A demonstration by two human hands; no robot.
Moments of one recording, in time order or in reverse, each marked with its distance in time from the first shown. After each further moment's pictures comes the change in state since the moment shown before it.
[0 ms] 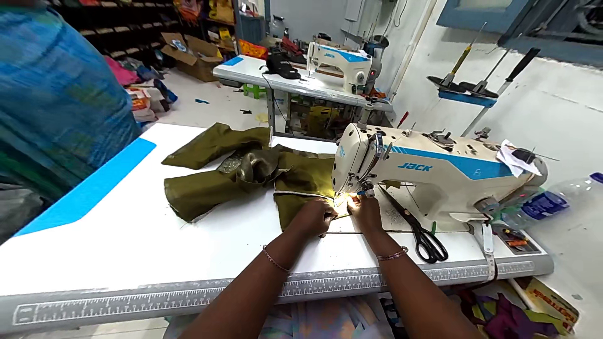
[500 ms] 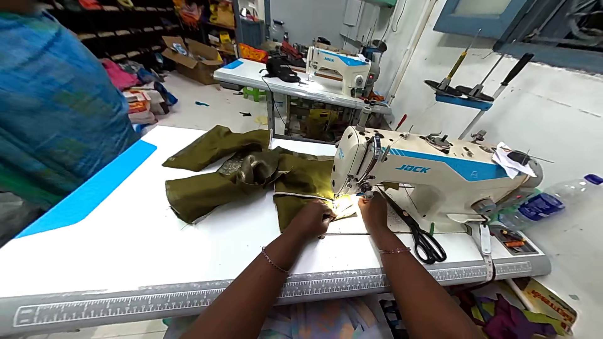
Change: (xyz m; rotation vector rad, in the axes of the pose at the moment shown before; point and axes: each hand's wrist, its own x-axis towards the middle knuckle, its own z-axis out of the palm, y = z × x) left_hand -0.002 -0.002 0.002 -0.014 -0.002 -0.004; right_hand 0.003 0.008 -0.015 -0.057 0.001 0.131
